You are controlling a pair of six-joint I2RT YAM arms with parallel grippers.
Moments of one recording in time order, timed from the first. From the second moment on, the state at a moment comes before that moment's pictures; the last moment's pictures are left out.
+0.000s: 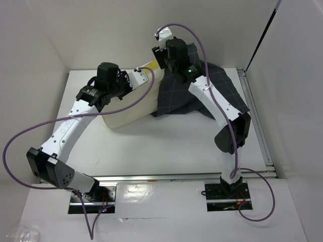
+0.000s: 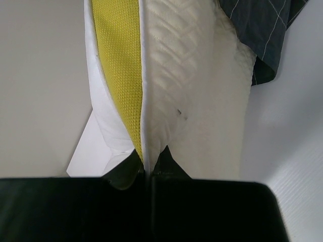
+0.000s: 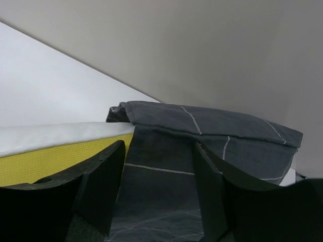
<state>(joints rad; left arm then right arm) -0.38 1.44 1.52 -0.61 0.11 0.75 0.58 1.96 2.12 -0.35 0.29 -0.25</state>
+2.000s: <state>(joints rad) -0.51 1.43 1.60 -0.70 0.05 0.40 0.60 2.12 2.45 -0.53 -0.78 0.36</state>
